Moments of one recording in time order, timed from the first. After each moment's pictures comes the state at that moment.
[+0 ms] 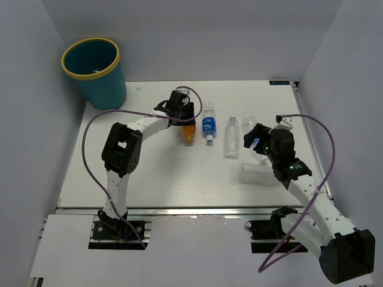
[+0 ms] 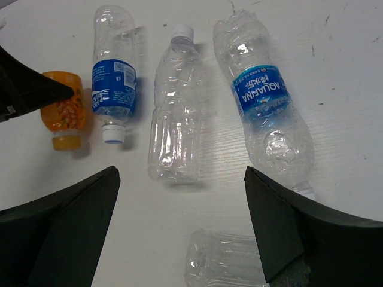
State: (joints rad) left arm -0.49 2.13 1.58 -0.23 0.03 -0.40; right arm 0.31 0.89 0.61 -0.14 0.13 0.48
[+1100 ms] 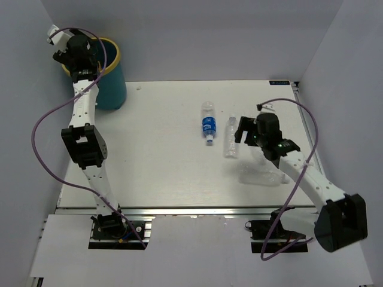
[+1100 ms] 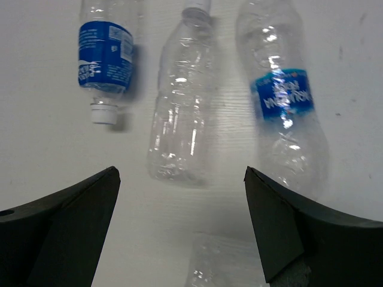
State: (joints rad) left arm 0.15 2.17 2.23 -0.03 -0.60 -0.54; right arm 0.35 1.11 0.78 -0.26 0.11 0.37
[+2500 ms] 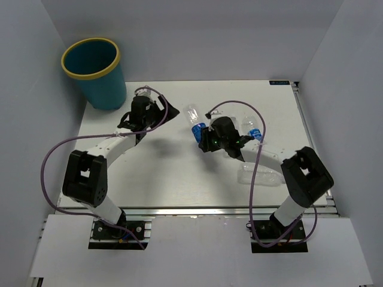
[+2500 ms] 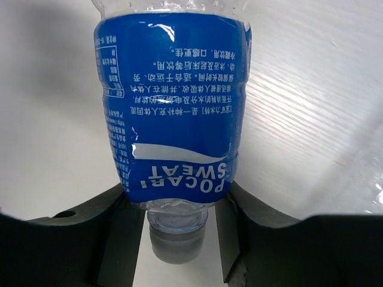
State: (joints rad) left arm -0.31 1.59 1.06 0.08 0.13 -0.72; right arm 0.68 1.65 0.96 0.00 -0.01 0.28
